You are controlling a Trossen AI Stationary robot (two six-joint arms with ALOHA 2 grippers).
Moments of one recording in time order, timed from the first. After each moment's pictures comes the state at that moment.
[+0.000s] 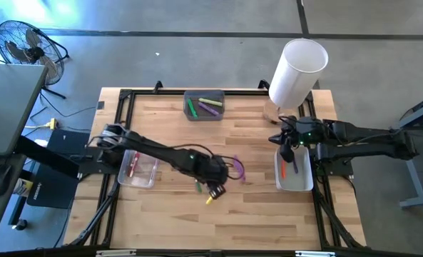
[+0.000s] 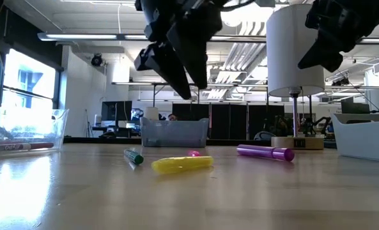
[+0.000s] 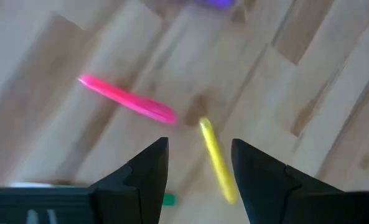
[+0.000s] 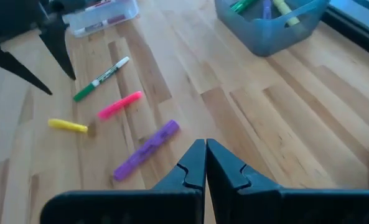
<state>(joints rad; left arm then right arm) -0.25 1.94 1.61 -0.79 -0.10 -0.81 -0.12 0.63 0.58 -0.57 0.07 0.33</state>
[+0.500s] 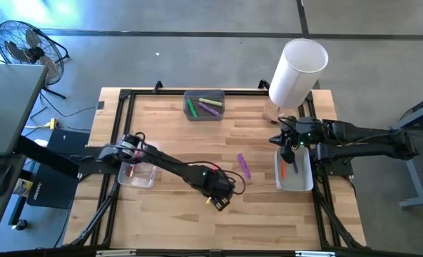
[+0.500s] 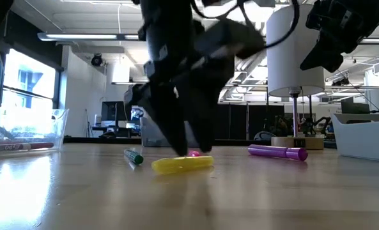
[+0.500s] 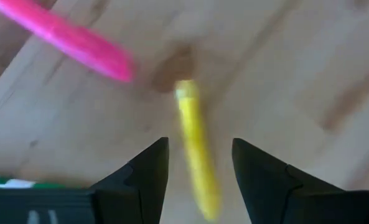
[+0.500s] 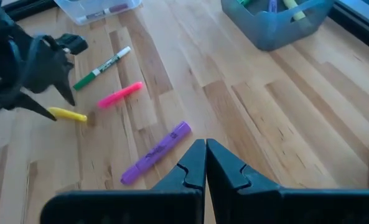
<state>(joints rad) -0.31 2.16 1.70 -0.79 -0.03 -1.02 -0.12 0.63 0.58 -0.59 0.05 0.30</state>
